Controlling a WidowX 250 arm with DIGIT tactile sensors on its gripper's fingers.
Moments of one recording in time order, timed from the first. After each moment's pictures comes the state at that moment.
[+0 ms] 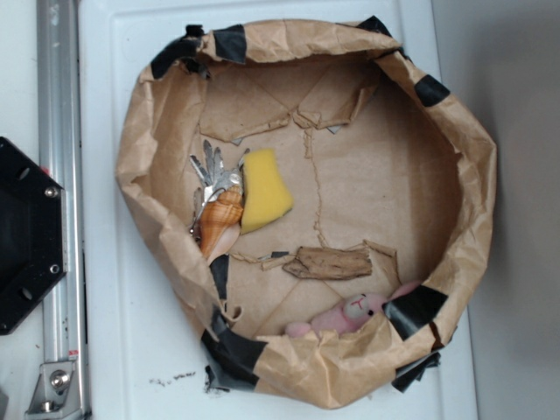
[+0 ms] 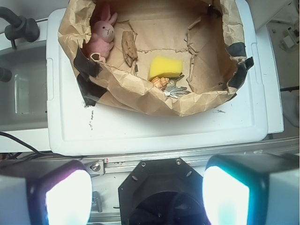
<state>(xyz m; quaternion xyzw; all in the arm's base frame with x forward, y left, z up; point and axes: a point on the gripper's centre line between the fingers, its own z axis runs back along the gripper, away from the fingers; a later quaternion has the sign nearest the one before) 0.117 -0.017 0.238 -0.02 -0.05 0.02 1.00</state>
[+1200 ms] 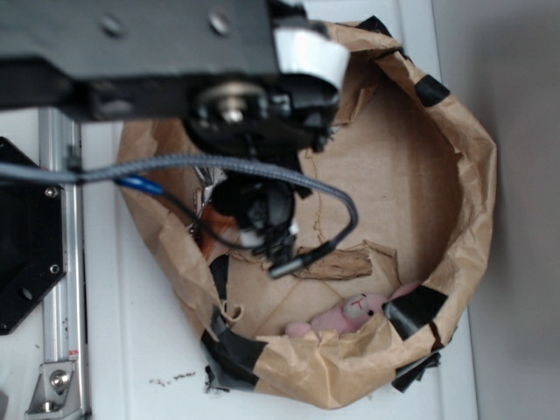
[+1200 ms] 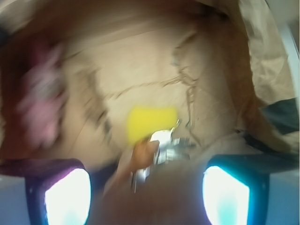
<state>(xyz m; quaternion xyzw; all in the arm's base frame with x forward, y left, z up) 0.234 0.020 0.120 0.01 -0.02 0.21 0.98</state>
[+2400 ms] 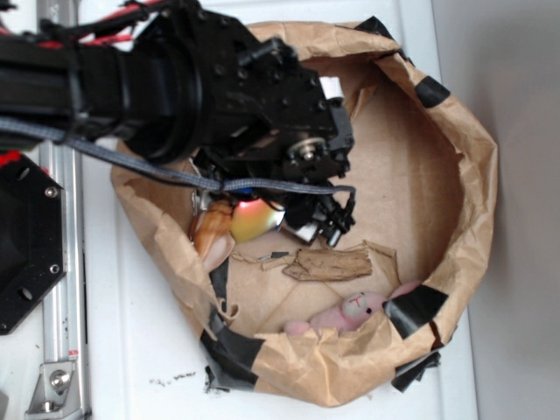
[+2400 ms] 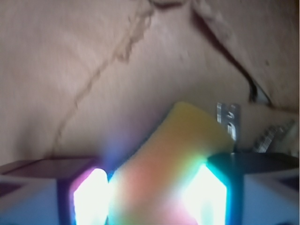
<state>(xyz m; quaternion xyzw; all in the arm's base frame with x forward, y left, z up) 0.242 -0.001 0.029 -0.05 0.06 0.46 0.89</state>
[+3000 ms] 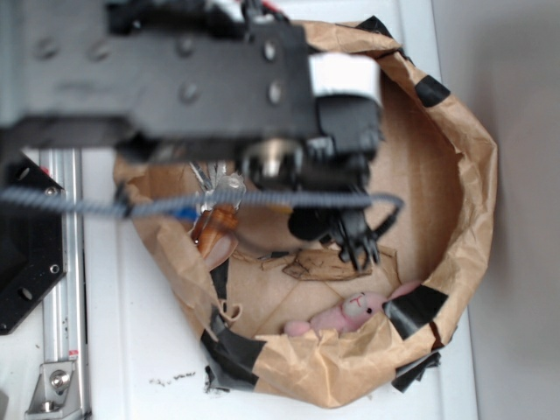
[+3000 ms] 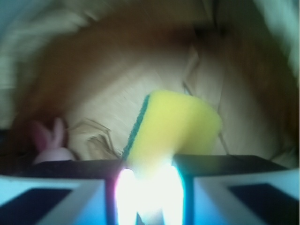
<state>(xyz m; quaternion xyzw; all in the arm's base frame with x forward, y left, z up) 0.270 -0.009 0.143 -0.02 -0.12 0.23 0.97</state>
